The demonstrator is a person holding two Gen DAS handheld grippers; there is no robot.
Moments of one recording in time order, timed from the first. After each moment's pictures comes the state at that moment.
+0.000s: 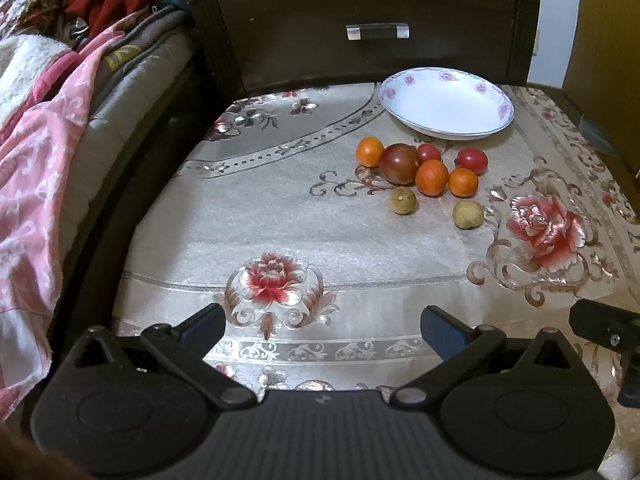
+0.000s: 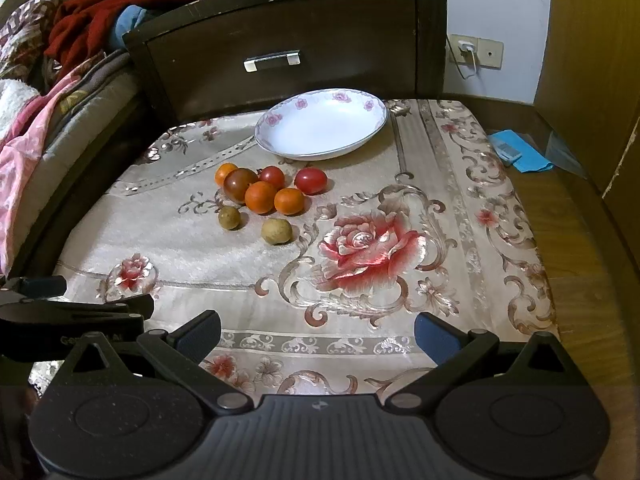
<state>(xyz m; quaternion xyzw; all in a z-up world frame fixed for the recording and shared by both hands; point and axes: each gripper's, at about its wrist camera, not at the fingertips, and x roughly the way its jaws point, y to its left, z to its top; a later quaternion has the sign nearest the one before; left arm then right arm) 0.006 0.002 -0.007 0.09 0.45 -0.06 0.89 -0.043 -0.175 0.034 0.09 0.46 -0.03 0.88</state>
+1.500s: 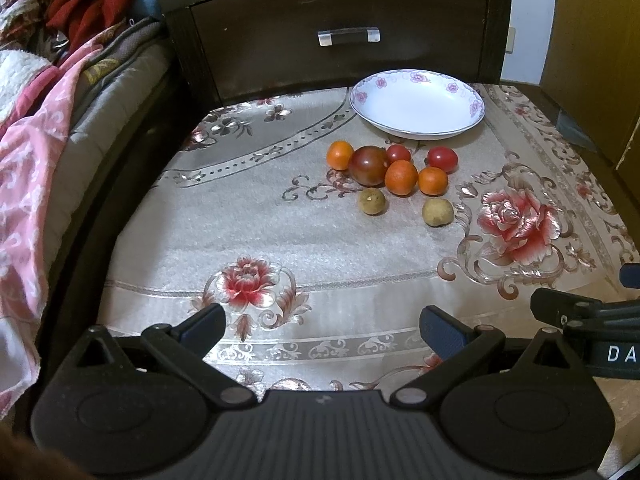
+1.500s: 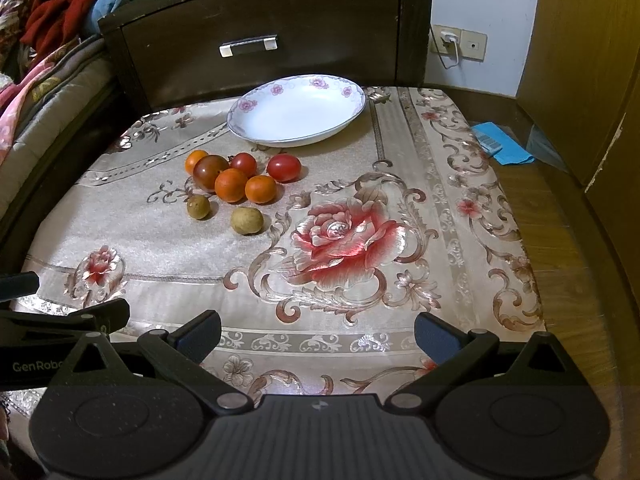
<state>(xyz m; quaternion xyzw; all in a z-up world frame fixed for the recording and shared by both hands) -0.003 -0.008 -0.004 0.10 0.44 -0.09 0.89 -0.035 -0.176 0.021 0.07 0.48 -0.06 0.87</state>
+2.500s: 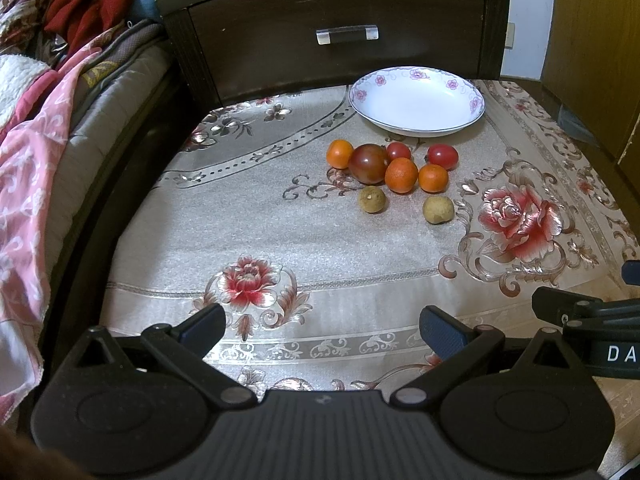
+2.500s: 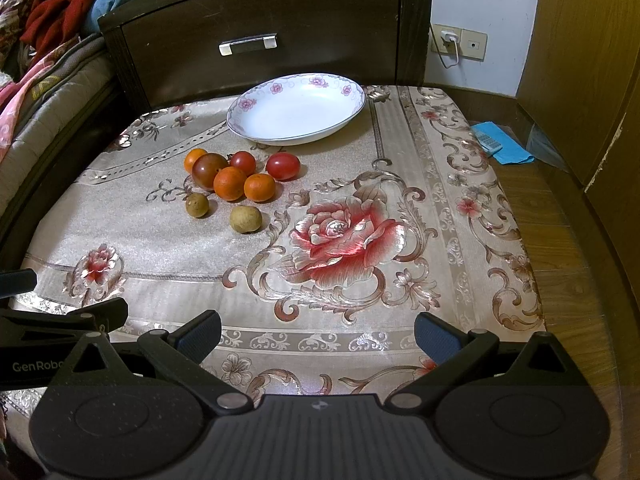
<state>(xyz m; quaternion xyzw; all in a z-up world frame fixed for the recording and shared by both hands) -0.003 -0.011 -0.005 0.11 0.44 -0.09 0.89 -0.035 -0.177 0.020 0.07 0.48 -0.06 0.87</state>
